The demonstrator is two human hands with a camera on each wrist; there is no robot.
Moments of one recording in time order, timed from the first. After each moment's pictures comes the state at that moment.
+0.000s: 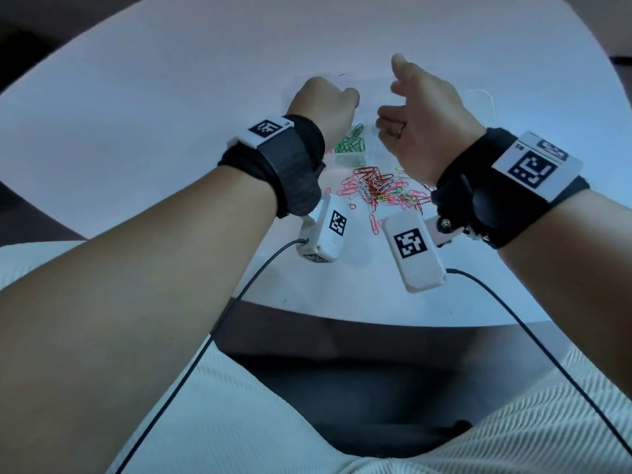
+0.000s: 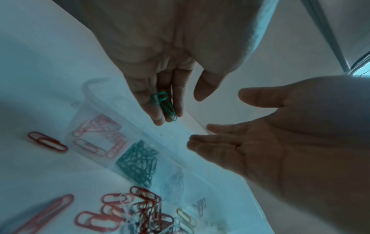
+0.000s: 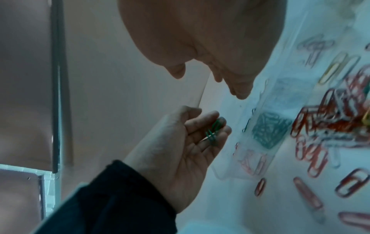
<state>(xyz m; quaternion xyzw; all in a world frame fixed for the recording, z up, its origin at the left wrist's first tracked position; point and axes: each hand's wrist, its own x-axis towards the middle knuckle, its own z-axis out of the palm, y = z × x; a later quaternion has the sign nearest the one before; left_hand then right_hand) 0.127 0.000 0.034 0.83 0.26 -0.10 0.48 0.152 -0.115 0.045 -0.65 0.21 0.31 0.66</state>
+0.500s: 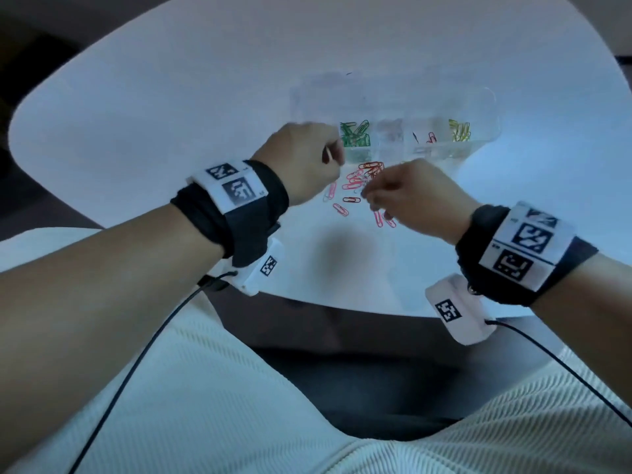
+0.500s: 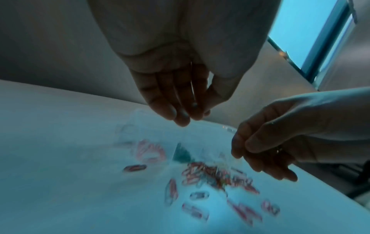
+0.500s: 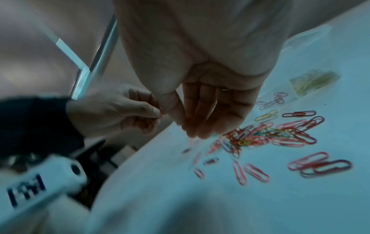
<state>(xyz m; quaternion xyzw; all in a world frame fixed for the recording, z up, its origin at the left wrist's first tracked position) 0.058 0.023 0.043 0.95 0.07 -0.14 0.28 0.086 -0.158 0.022 -0.87 -0.13 0.34 0.33</state>
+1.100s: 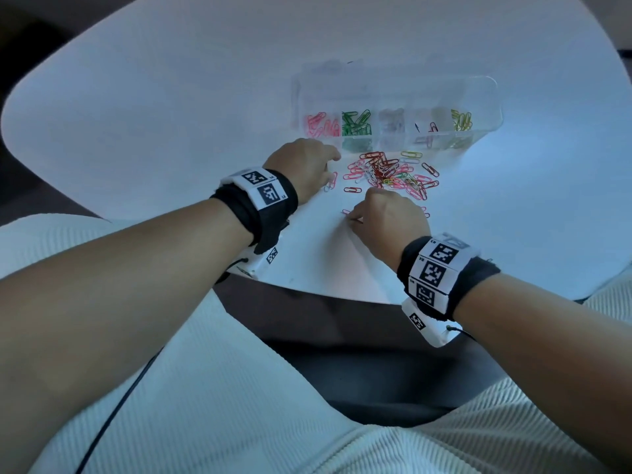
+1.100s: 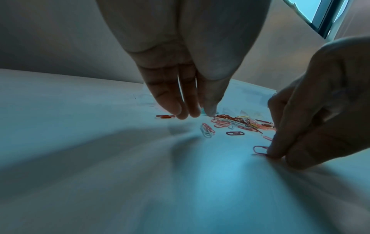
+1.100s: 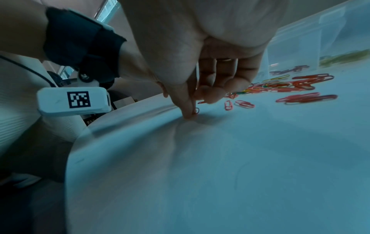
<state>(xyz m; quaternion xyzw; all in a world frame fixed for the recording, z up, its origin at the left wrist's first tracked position) 0.062 0.034 -0.024 0.96 0.01 -0.20 0.18 0.039 -0.140 -0.027 -0.94 -0.22 0.23 0.11</state>
